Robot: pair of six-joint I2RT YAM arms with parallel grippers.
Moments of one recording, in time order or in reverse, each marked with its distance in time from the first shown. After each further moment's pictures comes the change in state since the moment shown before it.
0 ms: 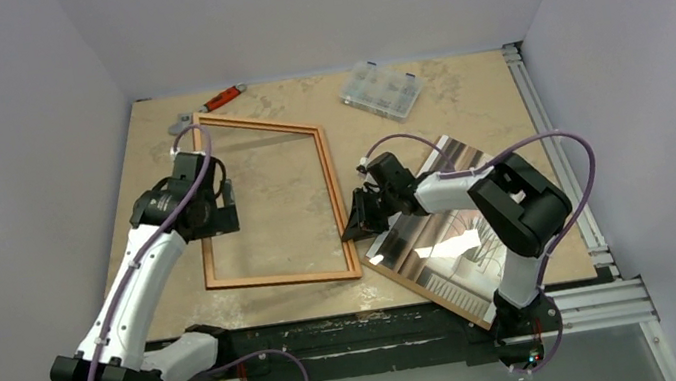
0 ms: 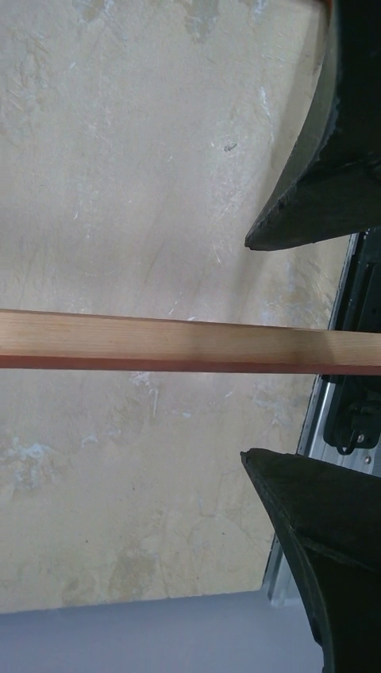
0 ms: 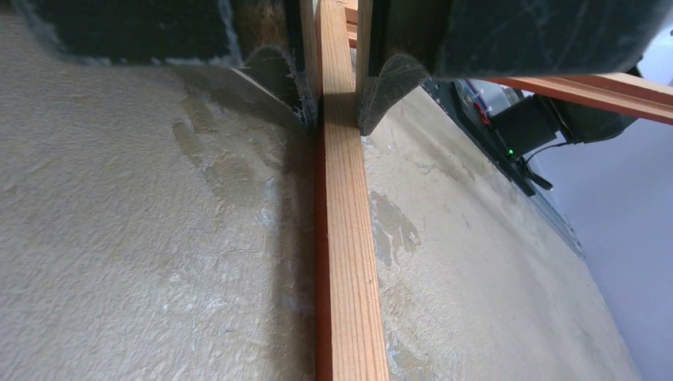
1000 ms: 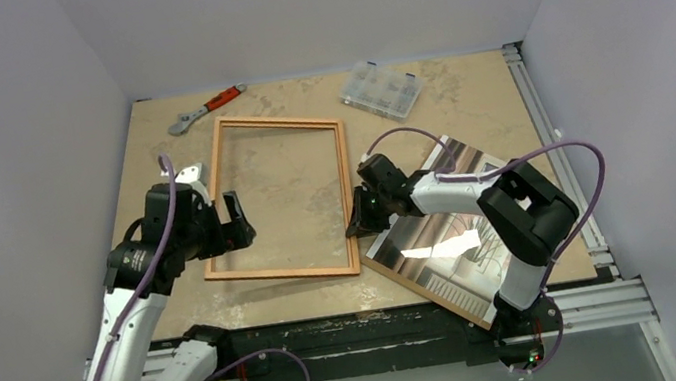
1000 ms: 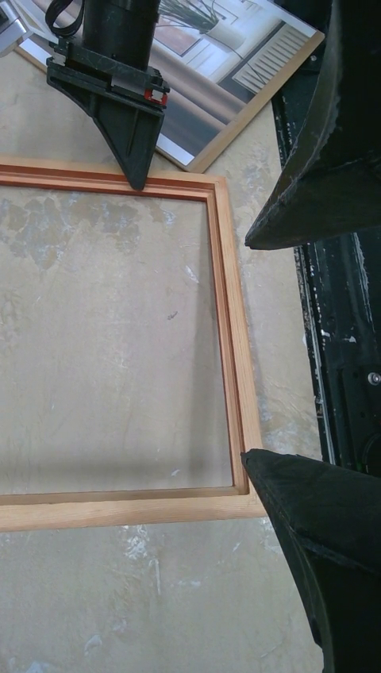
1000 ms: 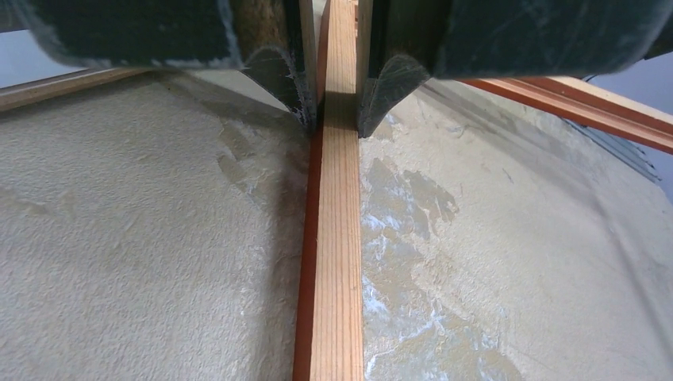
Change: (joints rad) left arm 0.005 -0.301 -0.066 0.043 0.391 -0.072; right arm 0.072 -0.063 0.054 -0.163 0.275 0.044
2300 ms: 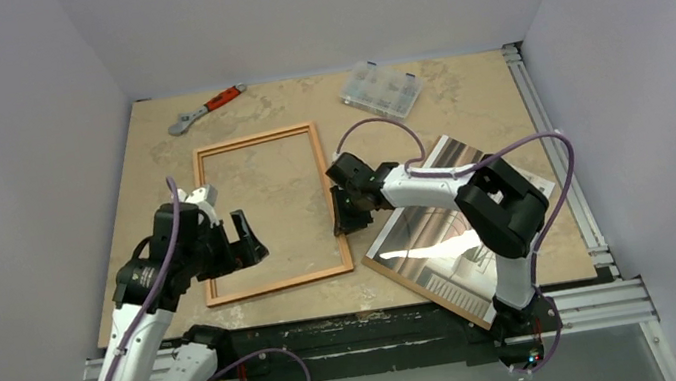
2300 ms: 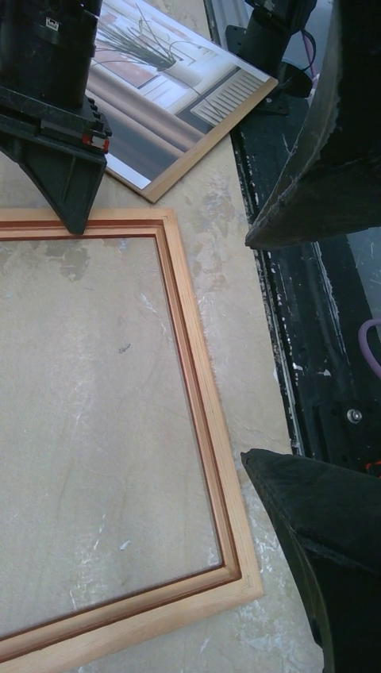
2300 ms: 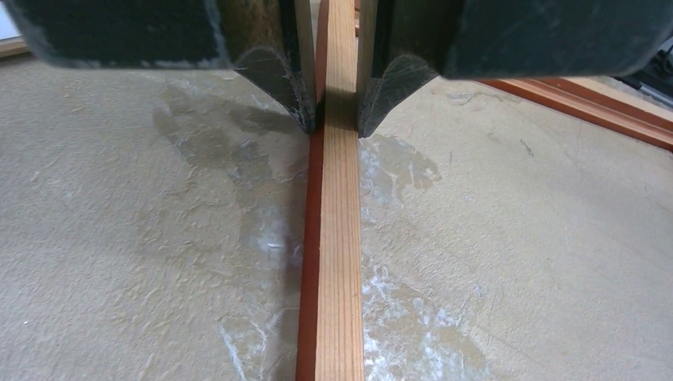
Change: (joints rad) left arm 0.000 -0.102 -0.159 0.014 0.131 -0.085; right arm 0.111 0.135 0.262 -0.220 0.159 -0.103
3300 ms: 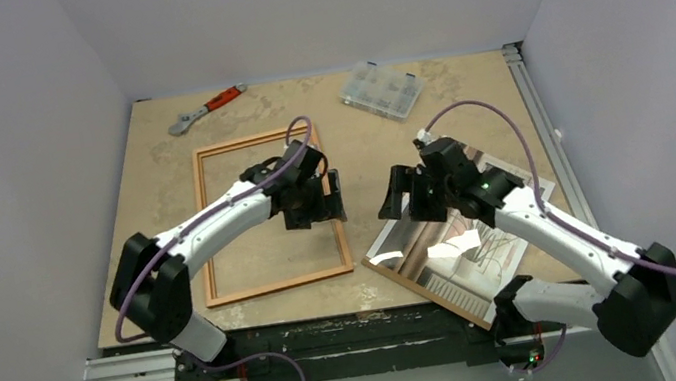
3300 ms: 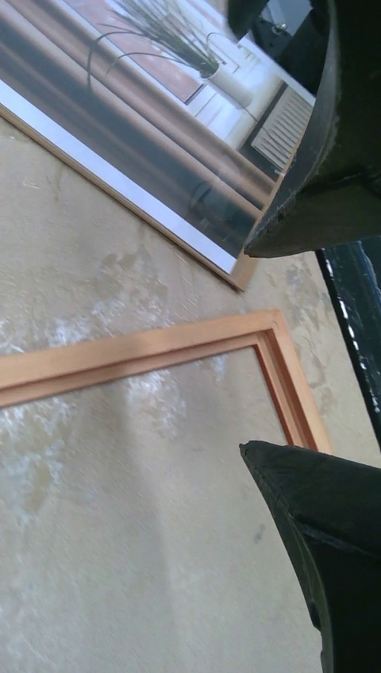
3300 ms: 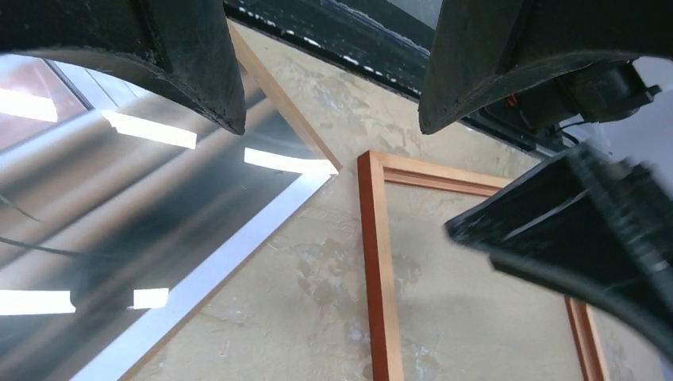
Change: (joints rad) left arm -0.389 0.800 0.265 0.337 -0.099 -0.237; right arm -0.219 -0.697 -0.322 -0.153 -0.088 -0.011
